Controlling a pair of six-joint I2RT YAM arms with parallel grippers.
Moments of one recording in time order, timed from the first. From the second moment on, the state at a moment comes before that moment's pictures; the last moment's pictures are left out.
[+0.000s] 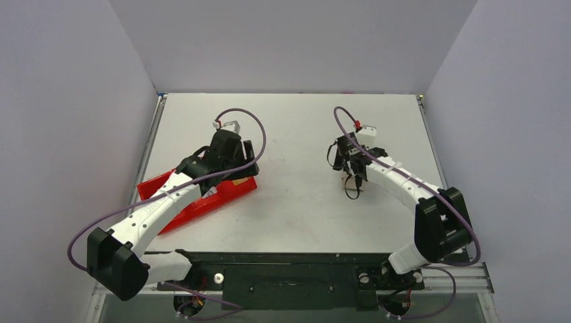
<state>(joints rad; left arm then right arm) -0.57 1.24 1.07 -0.62 -0.16 -0.65 0.47 1.47 1.01 -0.57 0.55 0.61</state>
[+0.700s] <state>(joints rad) -0.52 1.25 1.10 -0.65 -0.10 -0.63 0.24 1.71 1.03 -0.40 0.29 0.51</state>
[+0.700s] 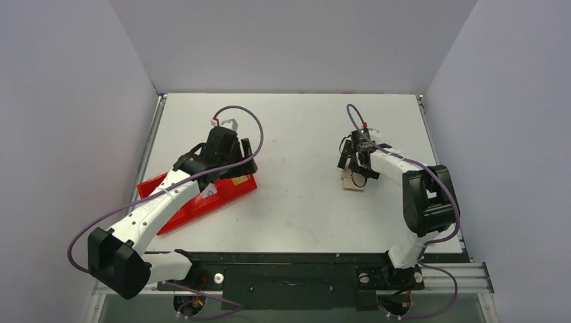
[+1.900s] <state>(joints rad) -0.66 1.42 0.96 -0.53 -0.01 -0.70 0.72 1.57 0.89 -0.25 0.11 0.86</state>
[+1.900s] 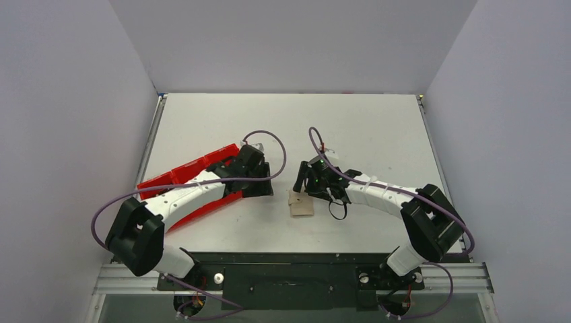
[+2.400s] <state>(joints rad) -0.84 1.65 1.15 -0.50 -0.09 -0.71 0.64 1.55 0.71 -0.10 -0.01 0.90</state>
